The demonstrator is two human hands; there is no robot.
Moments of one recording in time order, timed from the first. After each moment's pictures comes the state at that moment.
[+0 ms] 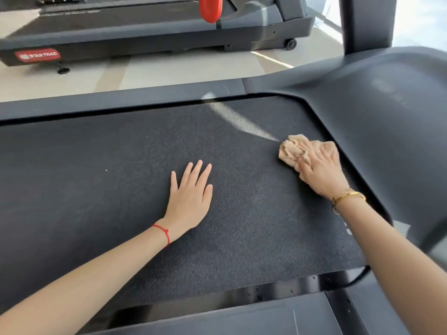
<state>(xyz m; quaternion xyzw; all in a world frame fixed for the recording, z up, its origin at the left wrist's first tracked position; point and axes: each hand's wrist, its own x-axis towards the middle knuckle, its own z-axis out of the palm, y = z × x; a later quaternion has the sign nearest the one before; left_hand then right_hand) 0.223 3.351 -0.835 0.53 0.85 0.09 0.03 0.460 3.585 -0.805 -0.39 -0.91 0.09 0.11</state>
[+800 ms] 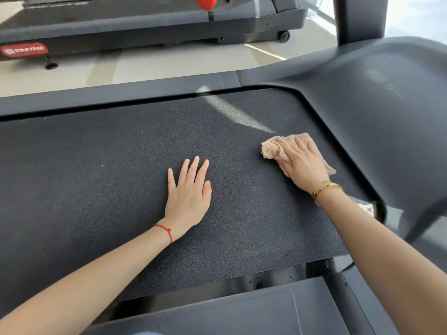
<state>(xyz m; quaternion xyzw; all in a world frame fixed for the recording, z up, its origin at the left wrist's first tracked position) 0.231 3.344 -0.843 0.52 0.85 0.08 0.00 0.439 3.566 -0.815 -0.34 -0.93 0.04 0.10</state>
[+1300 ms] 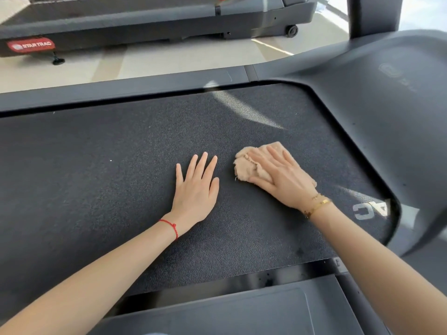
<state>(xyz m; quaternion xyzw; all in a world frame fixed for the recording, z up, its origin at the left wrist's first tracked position) 0.227 3.341 -0.838 0.54 0.84 0.08 0.02 0.412 3.507 -0.813 -0.21 -0.97 0.07 0.08</state>
